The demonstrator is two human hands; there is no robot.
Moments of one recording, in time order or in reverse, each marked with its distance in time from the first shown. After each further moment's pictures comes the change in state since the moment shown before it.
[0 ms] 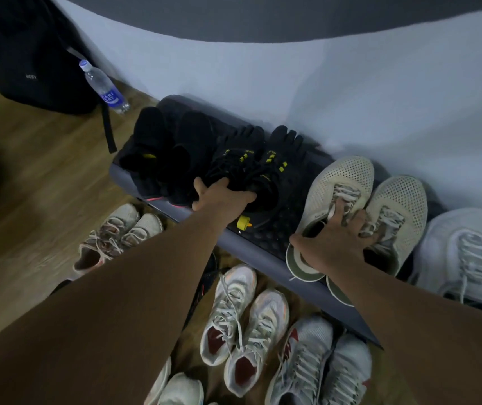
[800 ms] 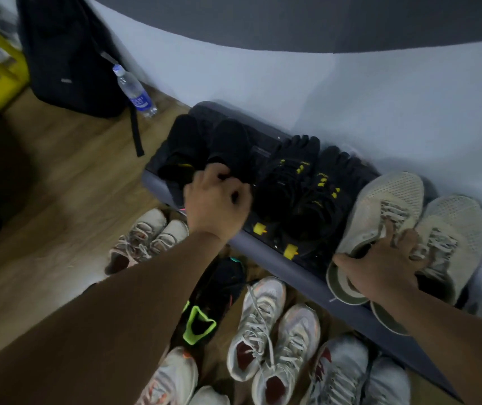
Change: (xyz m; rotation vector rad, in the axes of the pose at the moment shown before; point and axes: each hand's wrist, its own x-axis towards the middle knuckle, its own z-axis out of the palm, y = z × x) left_hand 0.014 -0.051 -0.056 0.256 0.701 0.662; right_hand 0.010 0.000 0.011 -0.065 0.076 -0.002
